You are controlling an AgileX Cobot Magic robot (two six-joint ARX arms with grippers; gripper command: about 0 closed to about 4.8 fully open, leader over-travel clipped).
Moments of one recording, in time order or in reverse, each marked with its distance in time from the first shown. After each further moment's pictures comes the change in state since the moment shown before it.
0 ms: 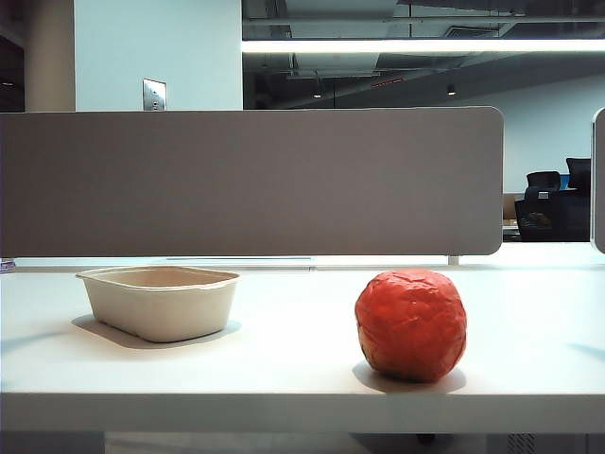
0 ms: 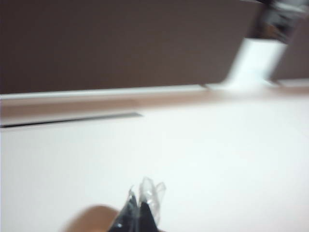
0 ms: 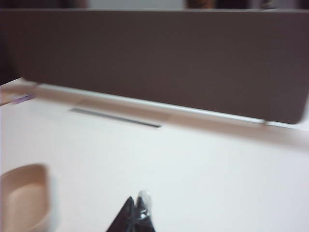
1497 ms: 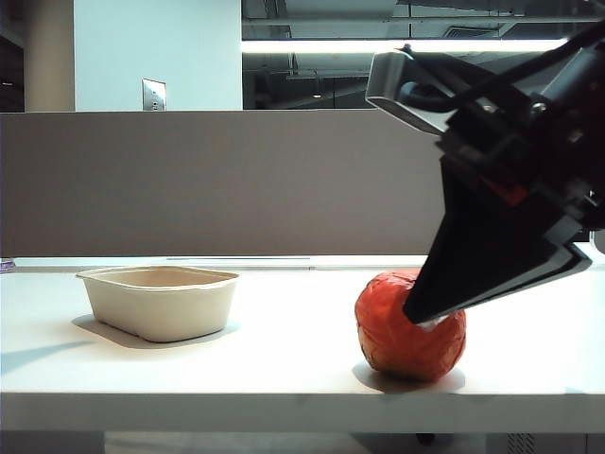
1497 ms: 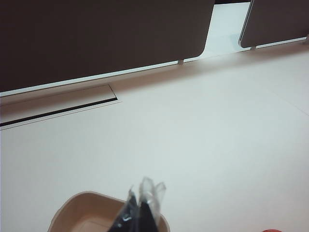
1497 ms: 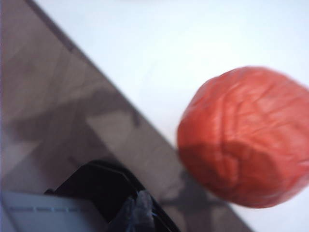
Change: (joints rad) left arm -0.171 0.017 0.129 -0.196 -0.087 0.071; right arm 0.548 0.473 -0.258 -0.002 0.018 0.114
